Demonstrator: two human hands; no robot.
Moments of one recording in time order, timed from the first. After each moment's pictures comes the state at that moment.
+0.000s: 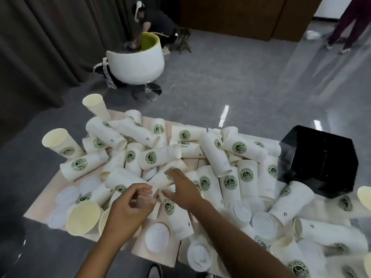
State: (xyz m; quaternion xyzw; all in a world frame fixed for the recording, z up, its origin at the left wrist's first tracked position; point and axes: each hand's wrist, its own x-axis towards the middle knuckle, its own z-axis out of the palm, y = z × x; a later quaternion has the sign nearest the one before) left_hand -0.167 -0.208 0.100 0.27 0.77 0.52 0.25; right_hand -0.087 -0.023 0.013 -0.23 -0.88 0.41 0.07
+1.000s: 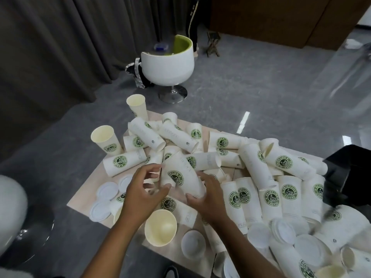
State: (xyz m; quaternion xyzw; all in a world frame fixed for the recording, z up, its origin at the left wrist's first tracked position) left_hand -0.263 -0.243 0.113 0.26 0.78 0.54 0.16; right_hand -0.133 -0.080 0.021 -0.32 -0.84 0.37 0.23
